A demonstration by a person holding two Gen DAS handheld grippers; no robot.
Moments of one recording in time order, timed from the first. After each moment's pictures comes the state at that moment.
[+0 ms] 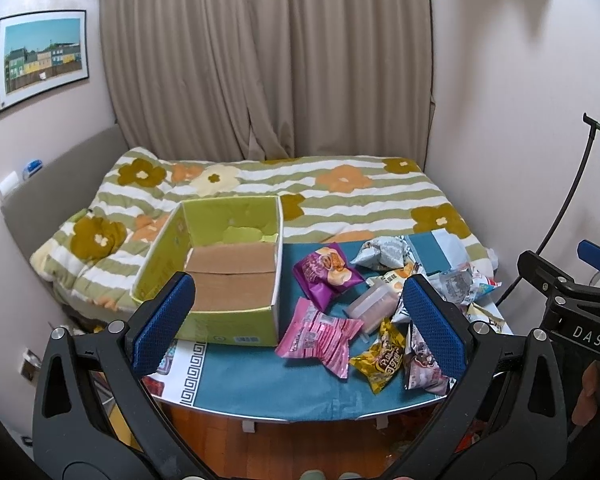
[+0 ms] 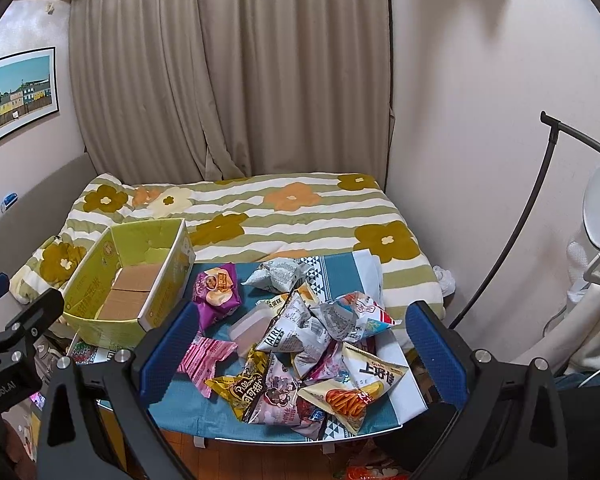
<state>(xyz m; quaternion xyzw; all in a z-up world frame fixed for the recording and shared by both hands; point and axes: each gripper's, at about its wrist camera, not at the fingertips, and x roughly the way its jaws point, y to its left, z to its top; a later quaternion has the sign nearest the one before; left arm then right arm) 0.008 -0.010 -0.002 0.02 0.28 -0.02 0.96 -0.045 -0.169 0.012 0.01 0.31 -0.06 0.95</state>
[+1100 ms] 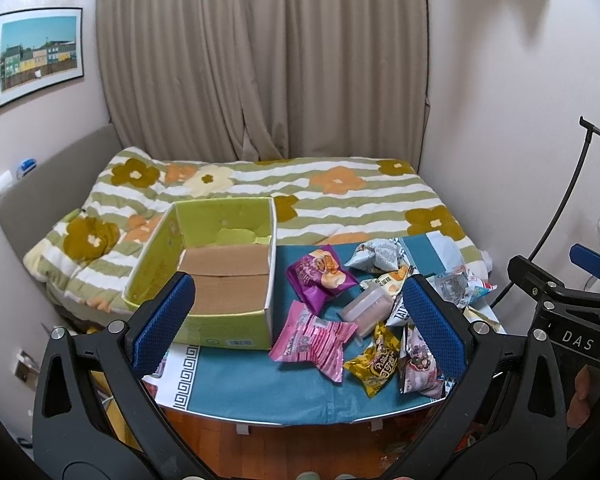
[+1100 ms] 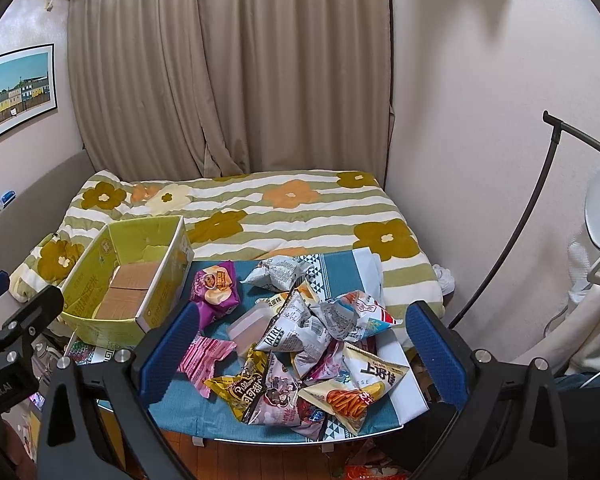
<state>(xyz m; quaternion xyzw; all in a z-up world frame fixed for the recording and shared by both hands) 0.016 -0.011 -0.001 0.02 0.28 -0.03 0.96 -0.044 -0.171 0.013 0.01 0.31 -0.06 0.95</state>
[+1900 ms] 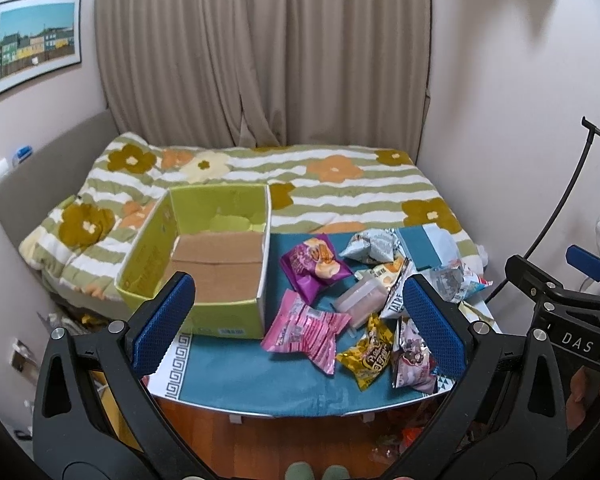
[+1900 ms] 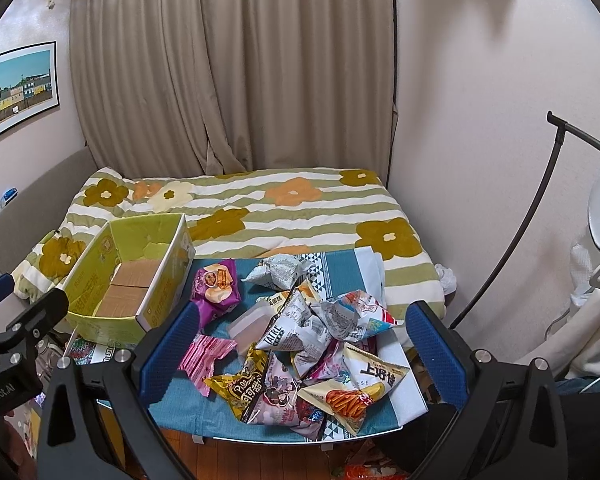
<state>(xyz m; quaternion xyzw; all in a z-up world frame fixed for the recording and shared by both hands) 0.022 -0.009 -0.011 0.00 0.31 -0.03 0.95 -0.041 -0.170 0.012 0.01 0.32 -0.05 0.95</state>
